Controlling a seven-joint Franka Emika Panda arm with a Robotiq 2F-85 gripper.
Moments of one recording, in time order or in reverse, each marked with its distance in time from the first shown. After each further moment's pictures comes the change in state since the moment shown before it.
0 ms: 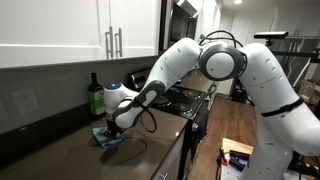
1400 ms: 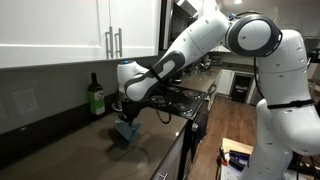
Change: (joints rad) arm -0.060 -0.321 0.020 -0.218 0.087 -0.237 0.184
